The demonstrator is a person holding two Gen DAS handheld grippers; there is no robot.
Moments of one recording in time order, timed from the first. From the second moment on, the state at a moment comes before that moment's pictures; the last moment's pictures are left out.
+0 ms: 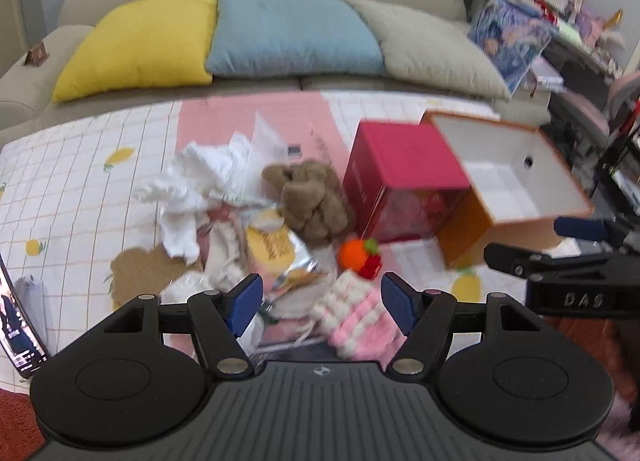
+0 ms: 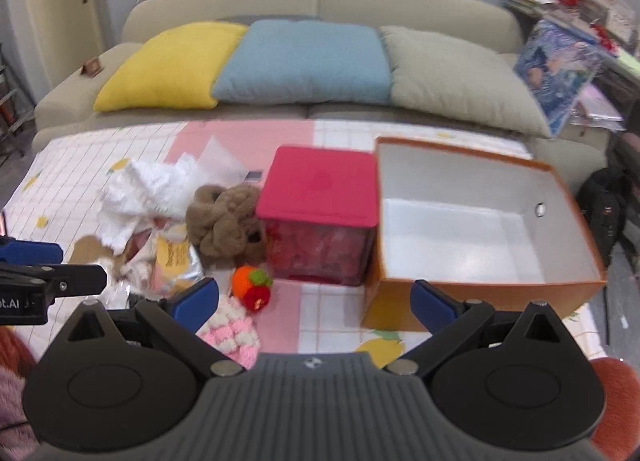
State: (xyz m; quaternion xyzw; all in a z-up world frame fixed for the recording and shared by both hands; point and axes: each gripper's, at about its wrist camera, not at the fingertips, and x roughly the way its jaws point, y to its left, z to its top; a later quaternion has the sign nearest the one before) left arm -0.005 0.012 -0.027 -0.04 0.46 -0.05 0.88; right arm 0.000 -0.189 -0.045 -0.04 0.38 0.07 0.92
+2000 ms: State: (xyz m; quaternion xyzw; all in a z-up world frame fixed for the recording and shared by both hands) left arm 0.006 0.057 -0.092 -0.15 0.52 0.01 0.84; right arm 0.039 -0.139 -0.114 -0.06 0.45 0.25 0.86
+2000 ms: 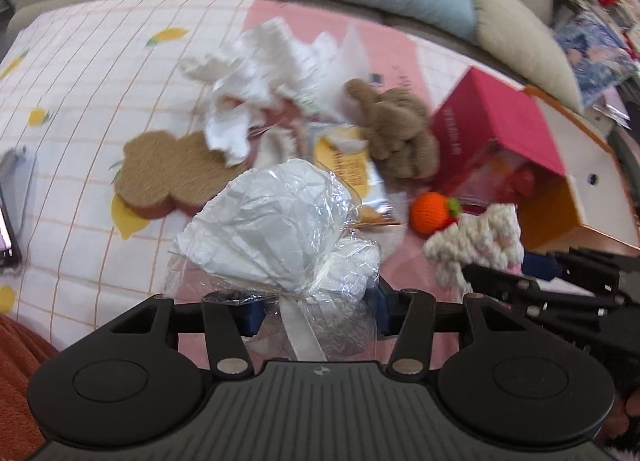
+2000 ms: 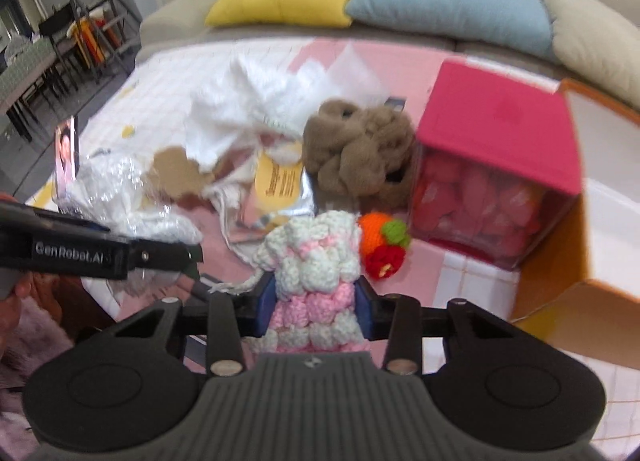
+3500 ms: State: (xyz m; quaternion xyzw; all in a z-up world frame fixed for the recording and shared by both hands) left arm 0.206 -0.254 -0.091 0.19 0.61 -0.28 0.71; right arm 0.158 -0.399 -0.109 0.16 0.51 0.06 0.84
